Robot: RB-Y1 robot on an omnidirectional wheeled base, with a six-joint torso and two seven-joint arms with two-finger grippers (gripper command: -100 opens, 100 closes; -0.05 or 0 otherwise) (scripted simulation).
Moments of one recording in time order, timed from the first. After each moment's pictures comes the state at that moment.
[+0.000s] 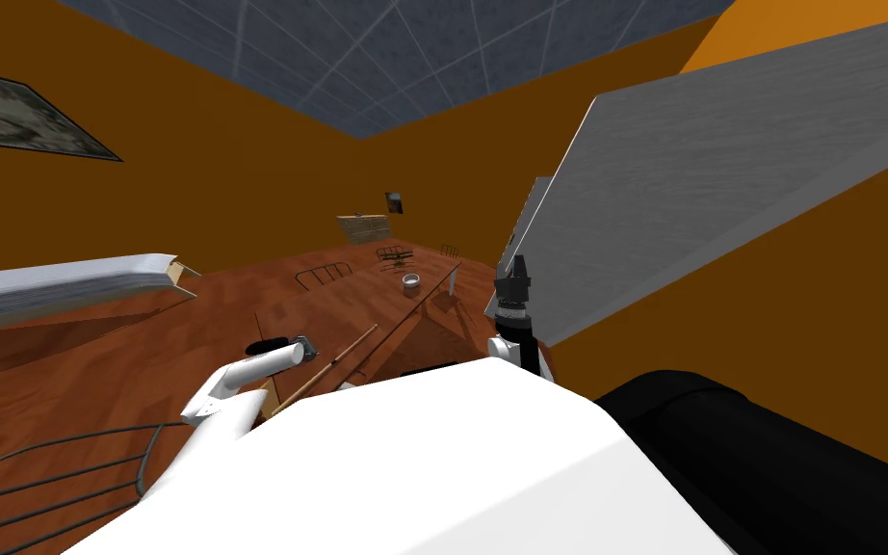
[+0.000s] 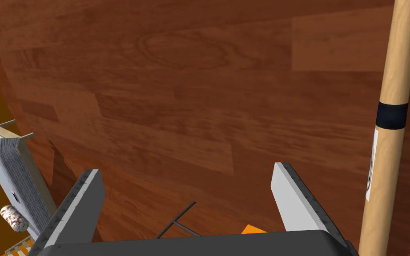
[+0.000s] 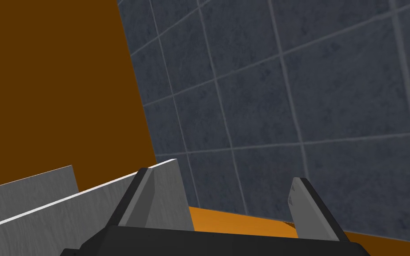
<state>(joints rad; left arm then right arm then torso) 0.02 0.43 0.39 -1.39 0.18 0.86 0.33 0.52 -0.01 0.01 -2.37 -0.01 -0.52 0.09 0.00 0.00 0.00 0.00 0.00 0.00</state>
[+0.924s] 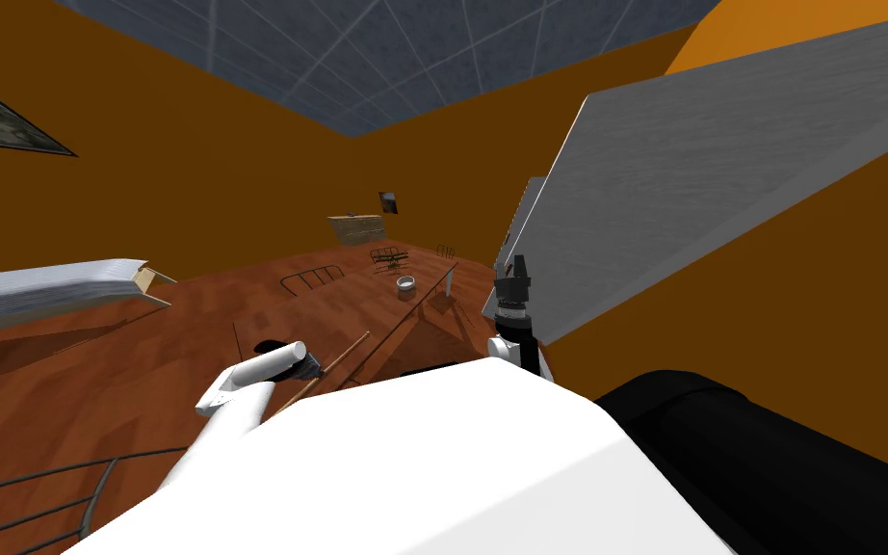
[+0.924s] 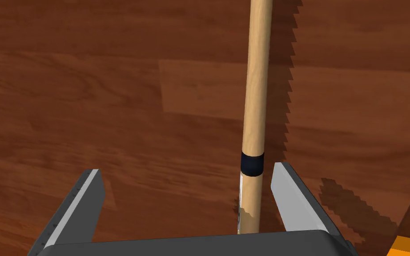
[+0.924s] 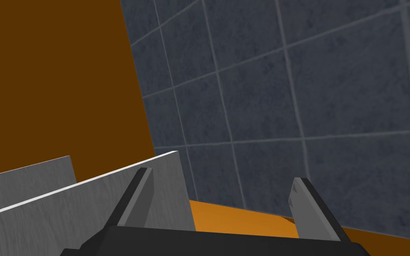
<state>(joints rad) -0.07 0.42 0.45 -1.19 0.22 1.14 0.38 0.52 -0.01 0.01 -2.37 -0.01 -0.52 0.09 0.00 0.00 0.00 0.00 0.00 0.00</state>
